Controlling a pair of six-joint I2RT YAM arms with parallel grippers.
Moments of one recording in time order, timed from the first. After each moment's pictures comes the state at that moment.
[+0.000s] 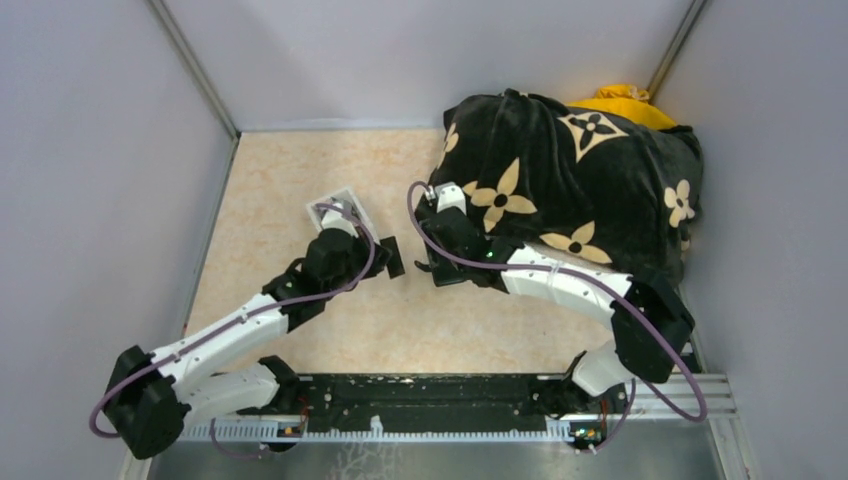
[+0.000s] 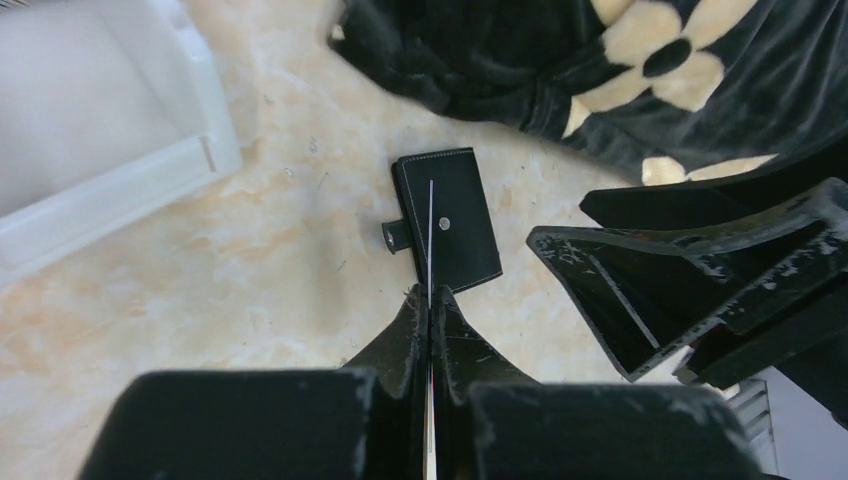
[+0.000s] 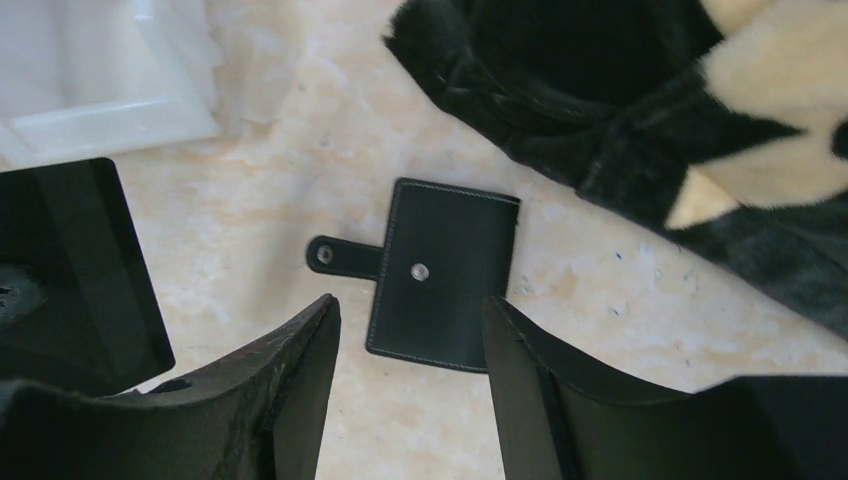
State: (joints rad) left arm -0.73 0.99 0.63 -0.06 -0.26 -0.80; right arm 0.91 1.48 1.04 -0.23 0.40 0.34
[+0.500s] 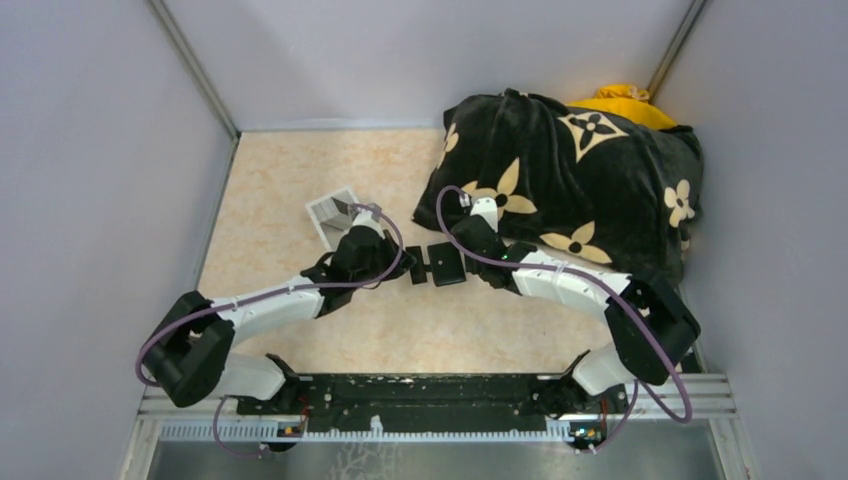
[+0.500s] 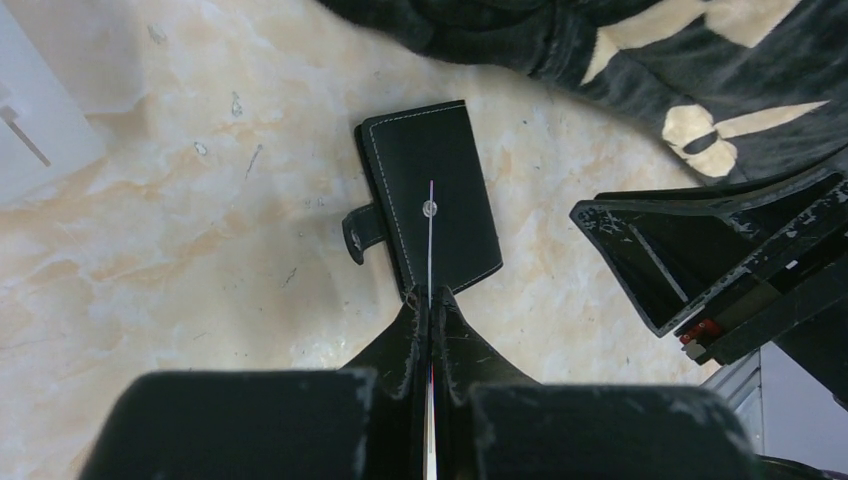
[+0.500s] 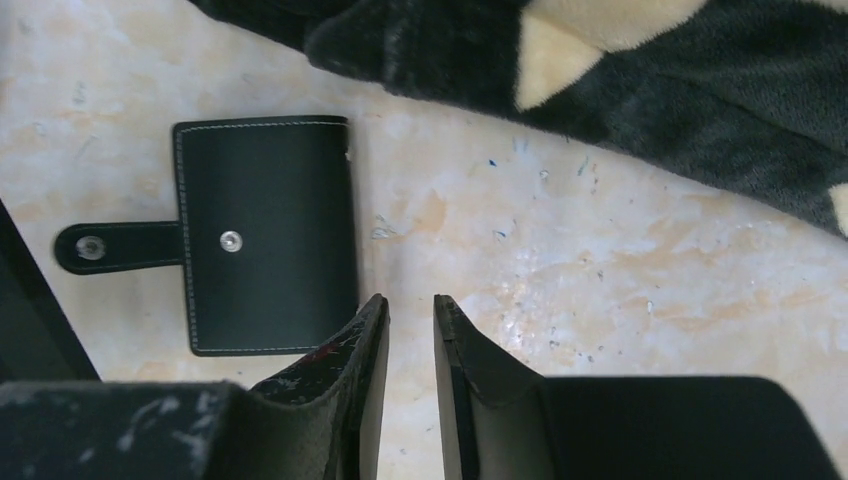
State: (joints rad) left arm -0.75 1.32 0.61 0.23 -0.10 -0.83; right arm 0.79 1.44 0.86 -0.25 0.47 0.45
